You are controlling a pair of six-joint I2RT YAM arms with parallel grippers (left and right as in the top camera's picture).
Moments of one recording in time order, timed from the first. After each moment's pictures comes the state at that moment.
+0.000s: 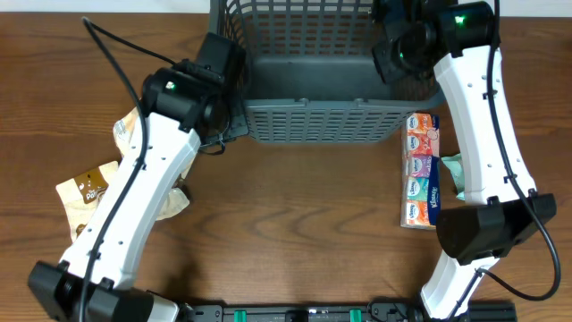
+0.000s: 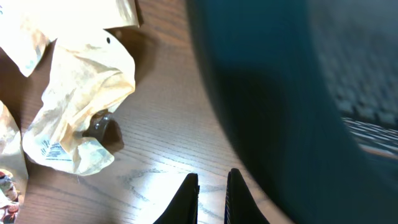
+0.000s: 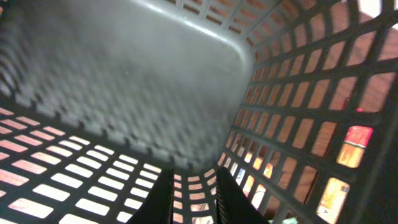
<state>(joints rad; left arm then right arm) -0.40 1.61 1.67 -1.31 -0.10 -0.61 0.20 1.97 2.20 -1.33 0.02 -0.19</state>
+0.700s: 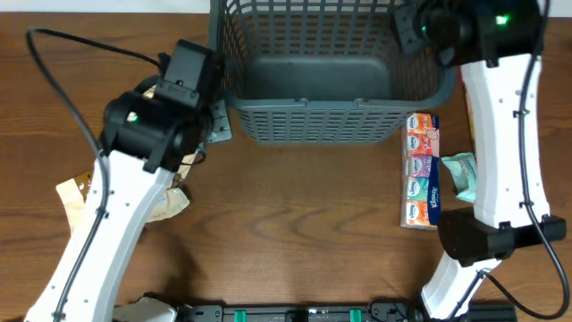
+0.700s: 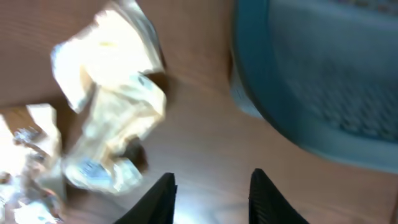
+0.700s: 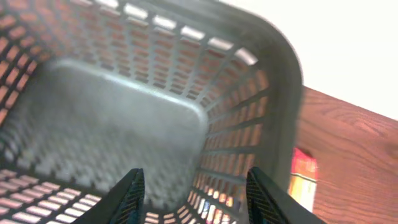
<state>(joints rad) -0.40 1.45 1.67 -1.28 -0.23 -0.53 0.17 1.95 2.47 -1.33 0.09 -0.16</state>
